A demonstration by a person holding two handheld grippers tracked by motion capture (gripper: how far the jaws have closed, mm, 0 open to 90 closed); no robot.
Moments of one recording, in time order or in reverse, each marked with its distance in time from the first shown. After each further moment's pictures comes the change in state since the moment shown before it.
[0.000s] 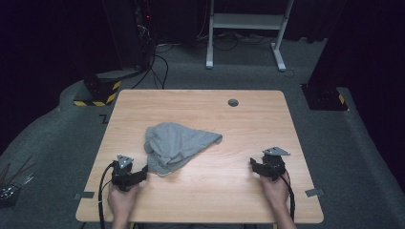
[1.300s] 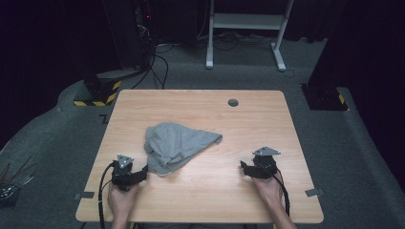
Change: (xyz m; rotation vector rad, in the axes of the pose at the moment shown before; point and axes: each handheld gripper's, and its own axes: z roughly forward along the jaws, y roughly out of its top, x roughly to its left) left arm 0.000 0.000 0.000 0.001 -0.003 0.001; right arm 0.027 0.010 0.000 0.015 0.095 -0.097
